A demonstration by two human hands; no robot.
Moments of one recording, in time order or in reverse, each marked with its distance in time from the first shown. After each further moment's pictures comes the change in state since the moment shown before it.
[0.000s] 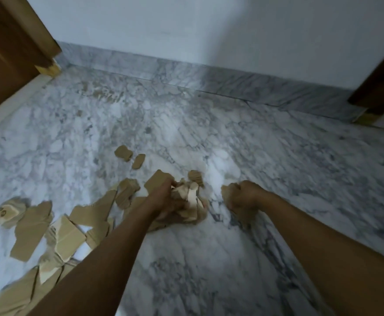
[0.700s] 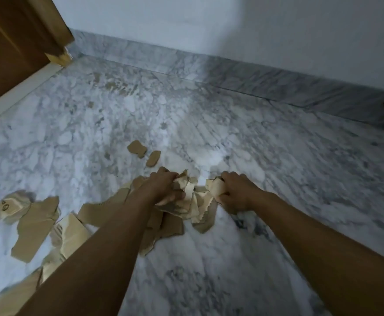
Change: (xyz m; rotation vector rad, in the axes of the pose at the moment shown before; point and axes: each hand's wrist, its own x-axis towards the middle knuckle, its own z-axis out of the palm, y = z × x) left_hand 0.050 -0.077 -0.023 0.311 -0.143 -0.060; right_hand 0.034 -0.066 0.029 -0.173 0.129 -0.349
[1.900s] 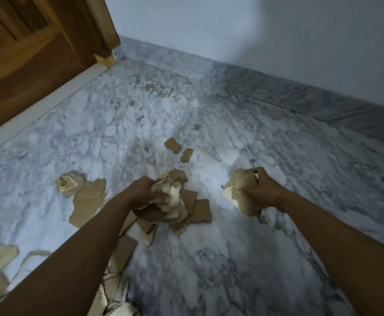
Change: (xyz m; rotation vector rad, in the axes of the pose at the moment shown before) left_hand -0.129 -0.096 -0.035 -0.430 0.001 -0.171; right_hand -0.046 -0.043 -0.026 0.724 -0.026 0.118
